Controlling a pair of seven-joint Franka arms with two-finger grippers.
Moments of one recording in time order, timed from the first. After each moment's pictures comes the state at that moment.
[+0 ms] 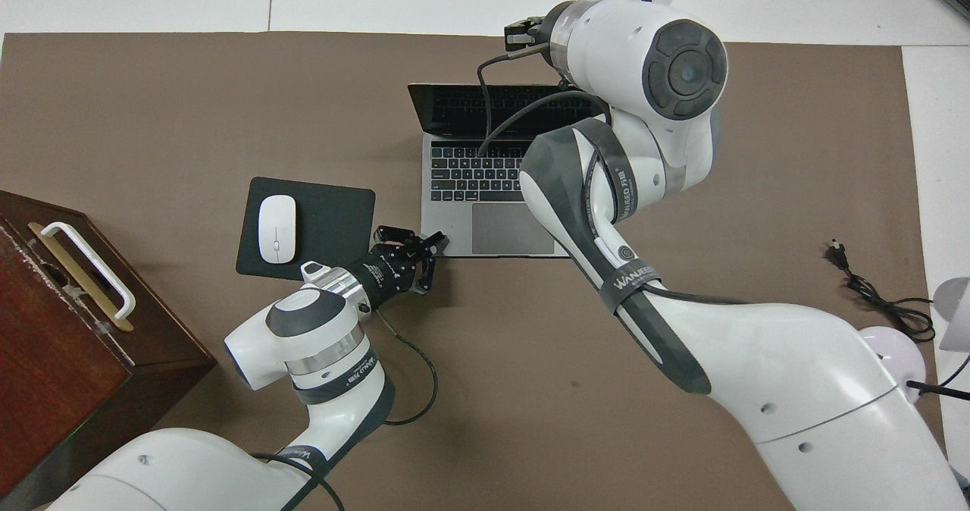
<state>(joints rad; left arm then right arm) -0.48 0.31 -0.07 -2.19 -2.33 2.68 -0.47 0.37 0.68 0.00 -1.16 -0.02 2.50 0.23</state>
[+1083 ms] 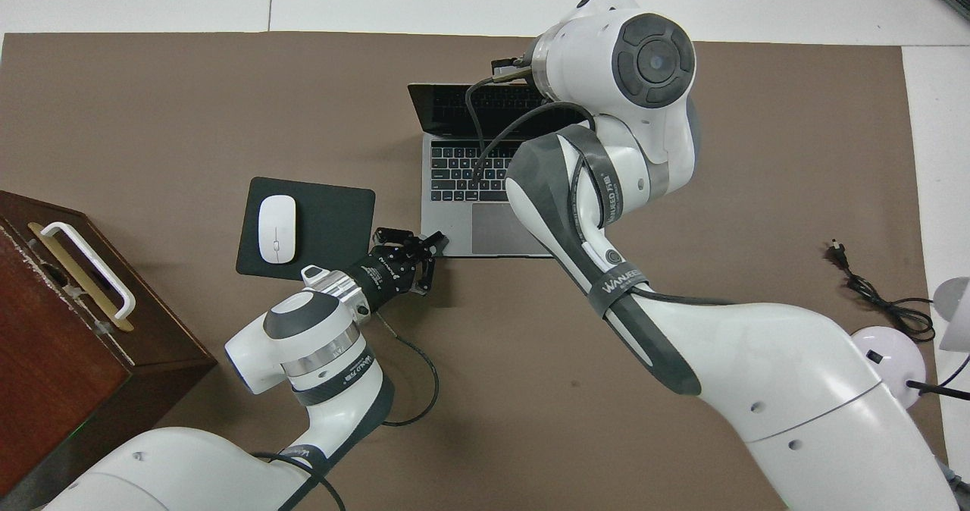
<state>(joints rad) -0.47 0.31 -0.07 -2.21 -2.40 2.63 -0.43 0.37 0.69 0.04 -1.15 -0.02 2.34 0.25</state>
